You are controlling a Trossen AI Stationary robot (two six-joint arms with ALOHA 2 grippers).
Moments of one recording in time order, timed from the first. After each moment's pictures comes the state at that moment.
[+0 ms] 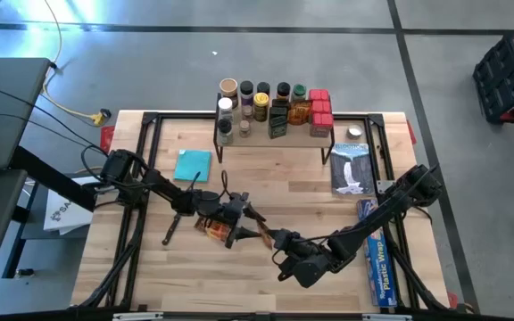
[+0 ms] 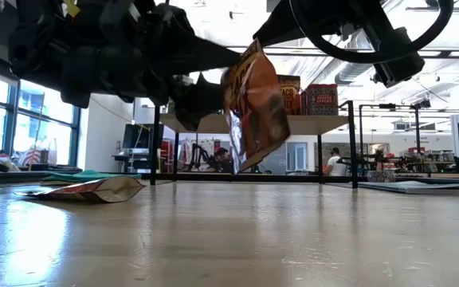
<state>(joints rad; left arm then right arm) -0.22 1.85 0.60 1.15 0.05 -0.28 0.63 1.84 1.18 -0.09 0.98 -1.10</state>
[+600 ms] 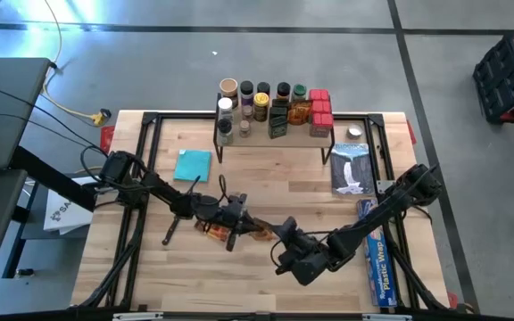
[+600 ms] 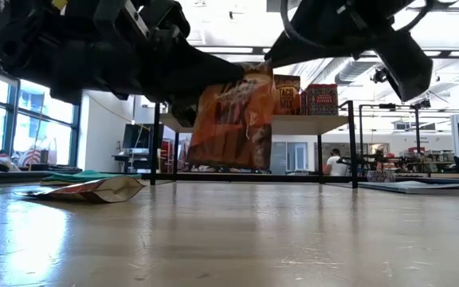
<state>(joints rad) -0.26 1.85 0.60 1.16 -0.03 -0.25 0.62 1.84 1.18 -0.23 0.99 -0.70</state>
